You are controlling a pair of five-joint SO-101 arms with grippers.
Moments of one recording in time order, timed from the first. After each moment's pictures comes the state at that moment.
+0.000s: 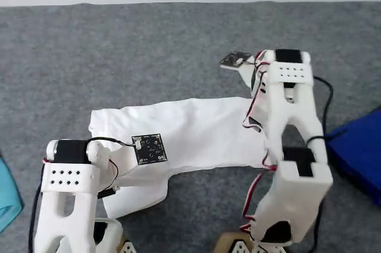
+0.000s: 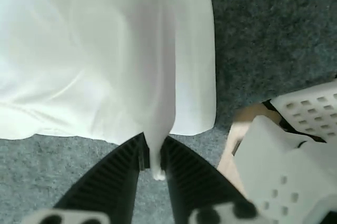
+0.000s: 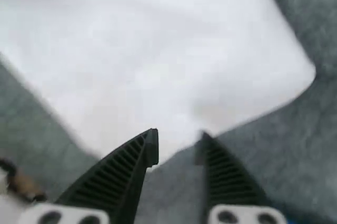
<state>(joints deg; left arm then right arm) -2.5 -44.1 50.2 98.9 -63.2 -0.4 23.6 -11.3 91.3 49.6</state>
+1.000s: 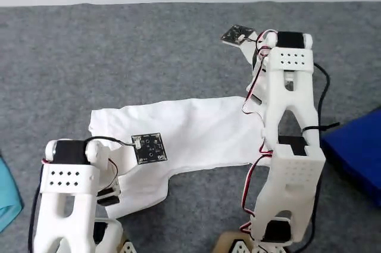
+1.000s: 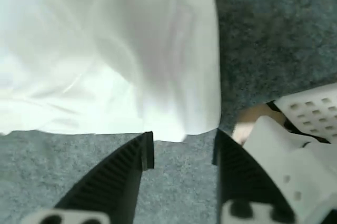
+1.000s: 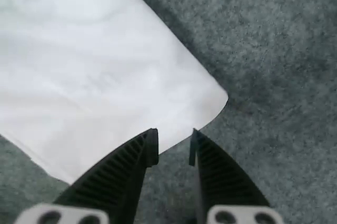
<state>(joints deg) -2.5 -44.6 48.7 98.9 -63.0 -0.3 33.9 -37.5 98.0 48.8</state>
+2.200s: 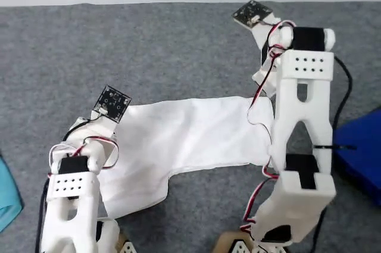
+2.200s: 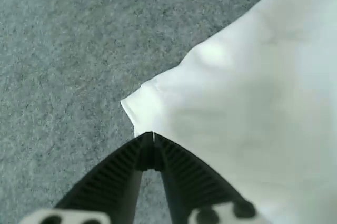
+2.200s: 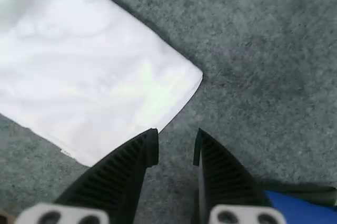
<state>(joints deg) -10.3 -44.5 71.0 37.7 -28.2 -0.3 13.9 -30.9 100.3 40.7</state>
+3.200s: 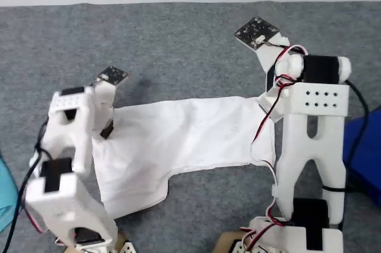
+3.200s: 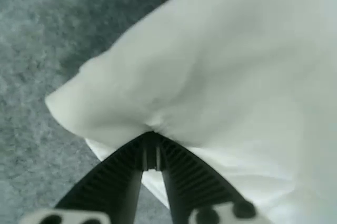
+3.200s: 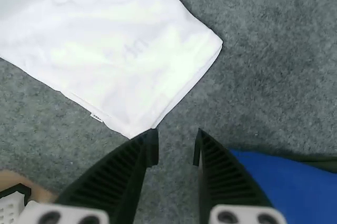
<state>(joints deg) -14.2 20.0 15.5 69.4 -28.8 -0.3 -7.8 -11.2 100.3 40.7</state>
